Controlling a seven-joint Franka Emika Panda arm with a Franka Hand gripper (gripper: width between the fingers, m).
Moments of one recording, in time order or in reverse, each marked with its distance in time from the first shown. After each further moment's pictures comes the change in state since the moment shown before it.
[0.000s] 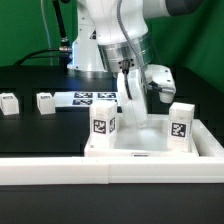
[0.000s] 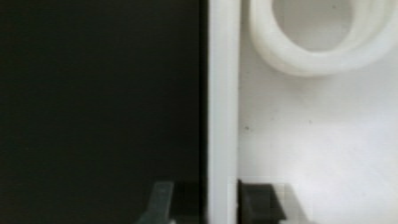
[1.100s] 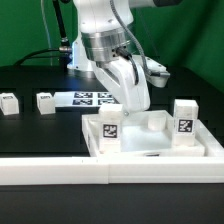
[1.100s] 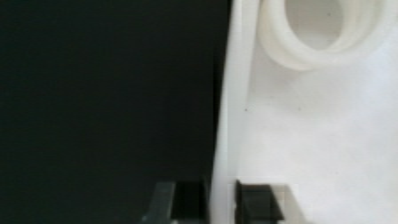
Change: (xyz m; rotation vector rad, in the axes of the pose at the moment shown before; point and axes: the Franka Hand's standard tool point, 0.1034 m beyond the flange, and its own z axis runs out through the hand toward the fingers) arm 0.030 -0.001 -0.024 -0.049 0.047 -0.441
